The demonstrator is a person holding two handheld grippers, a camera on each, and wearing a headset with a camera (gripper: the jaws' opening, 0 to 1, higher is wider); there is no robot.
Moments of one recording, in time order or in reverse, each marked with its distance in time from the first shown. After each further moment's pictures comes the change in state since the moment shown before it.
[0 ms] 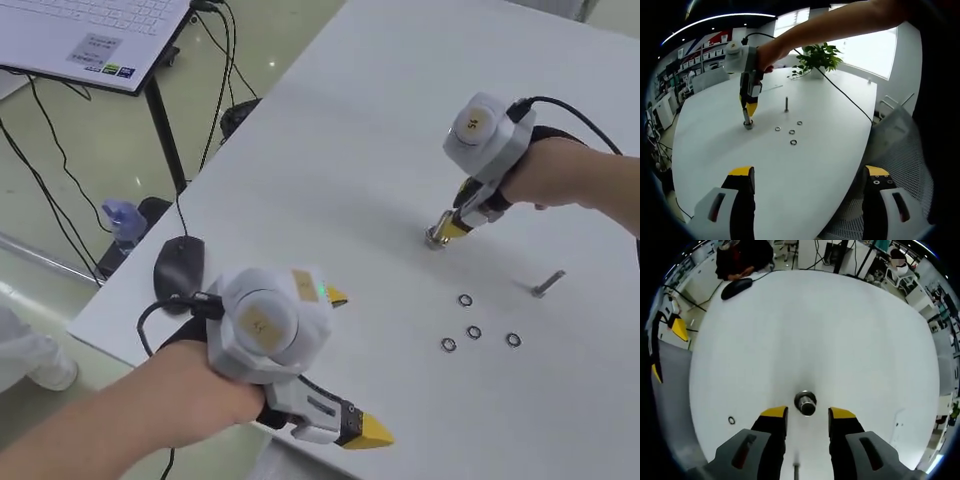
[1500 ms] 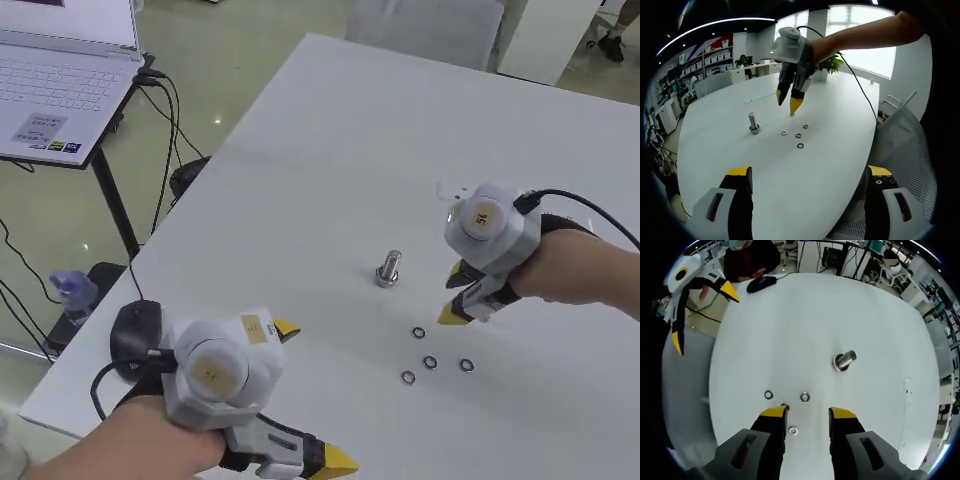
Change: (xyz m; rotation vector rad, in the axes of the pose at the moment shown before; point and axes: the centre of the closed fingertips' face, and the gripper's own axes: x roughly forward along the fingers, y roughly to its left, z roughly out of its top) left arm -0.007 0.012 0.007 0.032 -0.022 0.035; right arm -0.053 0.081 -0.055 0.056 -0.041 -0.004
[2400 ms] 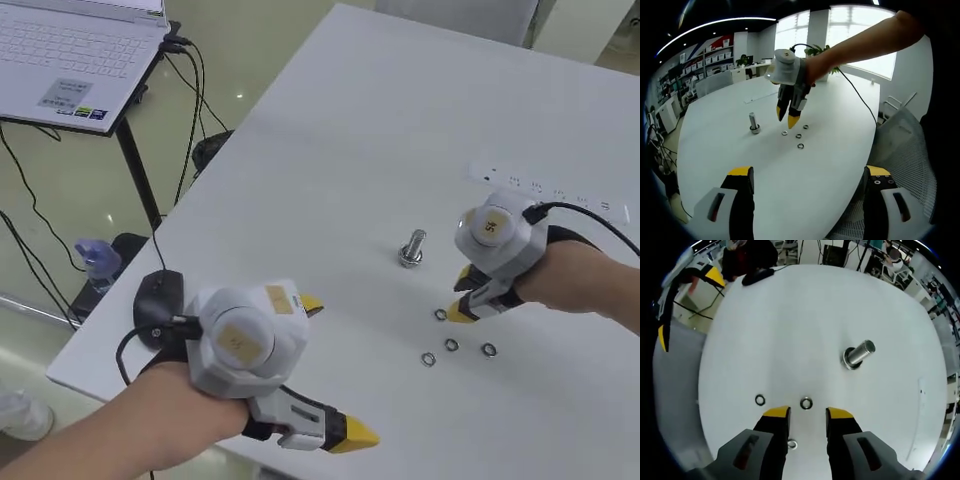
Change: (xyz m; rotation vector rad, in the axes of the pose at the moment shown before) left arm 0.001 0.001 0.000 -0.010 -0.001 0.002; right arm 0.054 0.001 -0.007 0.009 0.002 0.029
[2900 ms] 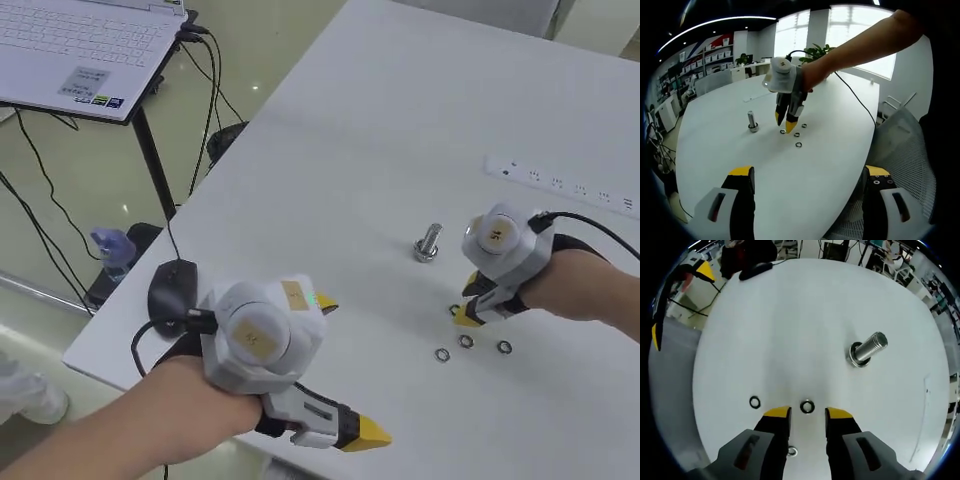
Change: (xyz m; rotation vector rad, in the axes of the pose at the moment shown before) left arm 0.000 -0.004 -0.003 -0.008 0.004 -0.007; right arm 0.016 0.003 -0.003 0.004 0.011 0.006
